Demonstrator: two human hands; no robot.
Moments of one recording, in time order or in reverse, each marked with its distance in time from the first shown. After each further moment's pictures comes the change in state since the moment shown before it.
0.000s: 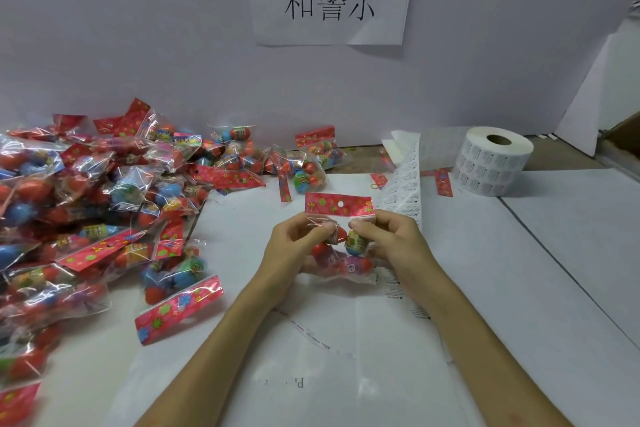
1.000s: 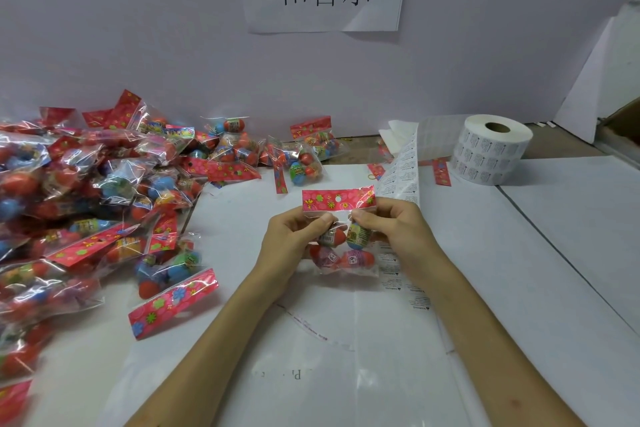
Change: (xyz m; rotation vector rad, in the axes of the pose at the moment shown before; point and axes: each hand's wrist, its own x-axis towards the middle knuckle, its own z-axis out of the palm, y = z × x) left_hand 0.000 0.002 0.008 -0.019 0.036 -0.033; right_hand 0.001 -0.006 -0.005 0.000 0.013 -0.043
